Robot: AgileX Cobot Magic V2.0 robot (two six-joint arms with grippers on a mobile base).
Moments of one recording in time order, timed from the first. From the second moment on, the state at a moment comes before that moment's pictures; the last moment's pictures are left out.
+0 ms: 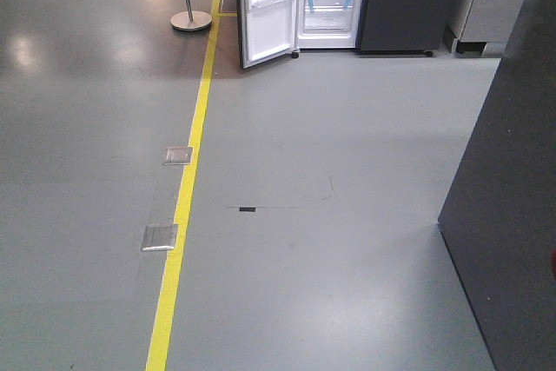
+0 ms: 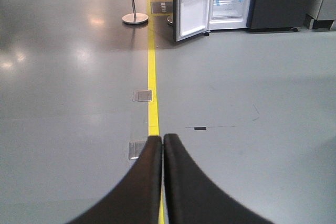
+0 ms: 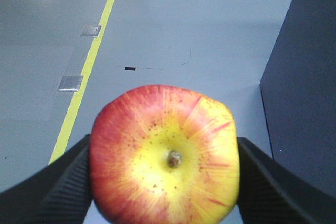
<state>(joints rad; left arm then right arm) 0.02 -0.01 0.03 -0.01 0.35 -0.06 -0.01 0.48 -0.65 0.14 0.84 -0.05</state>
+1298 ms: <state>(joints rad) 0.02 -0.01 0.03 -0.01 0.35 -0.06 -0.01 0.48 -0.65 0.14 0.84 -0.05</state>
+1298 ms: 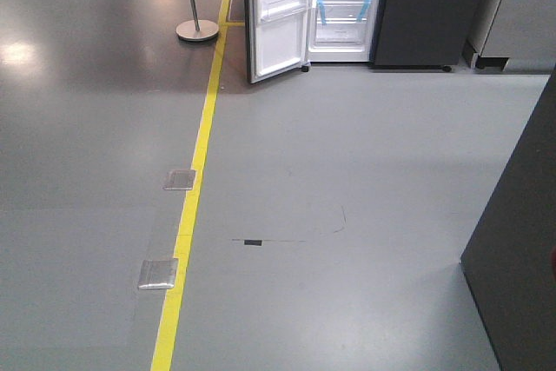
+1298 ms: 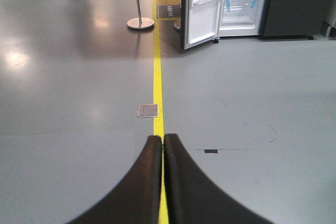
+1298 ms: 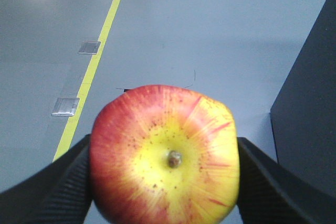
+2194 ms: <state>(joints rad) 0.02 -0.01 0.03 -0.01 0.35 -0.06 -0.01 0.48 -0.65 0.14 0.84 -0.05</state>
